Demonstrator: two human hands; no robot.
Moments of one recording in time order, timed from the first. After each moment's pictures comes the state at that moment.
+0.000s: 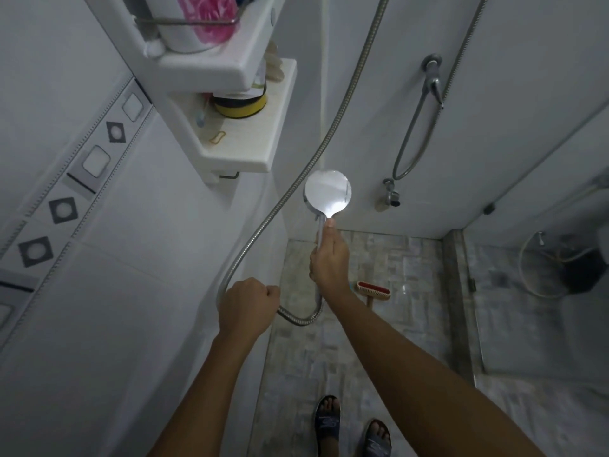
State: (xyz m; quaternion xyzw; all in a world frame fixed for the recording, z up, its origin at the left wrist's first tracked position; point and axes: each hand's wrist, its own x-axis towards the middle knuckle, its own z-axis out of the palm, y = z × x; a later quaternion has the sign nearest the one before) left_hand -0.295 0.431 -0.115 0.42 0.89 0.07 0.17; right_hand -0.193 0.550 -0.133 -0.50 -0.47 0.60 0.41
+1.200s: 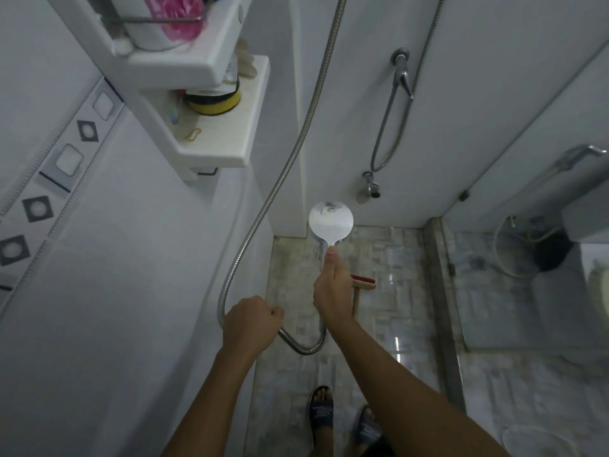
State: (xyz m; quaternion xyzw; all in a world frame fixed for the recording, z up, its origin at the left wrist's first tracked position) left_hand -0.257 0.406 -0.121 0.44 0.86 0.03 0.26; right_hand -0.142 0.500 -0.150 -0.58 -0.46 0.56 0.37
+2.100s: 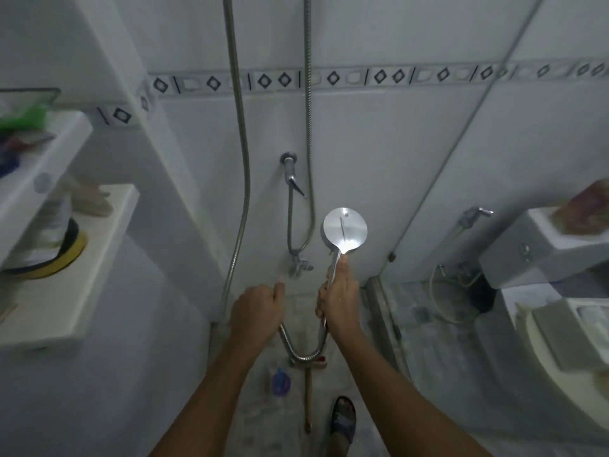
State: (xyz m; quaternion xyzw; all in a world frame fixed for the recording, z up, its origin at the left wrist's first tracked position) left_hand -0.144 0.719 -0.085 0.55 0.81 0.15 0.16; right_hand -0.005 0.751 -0.081 -0.58 -0.36 0.55 0.48
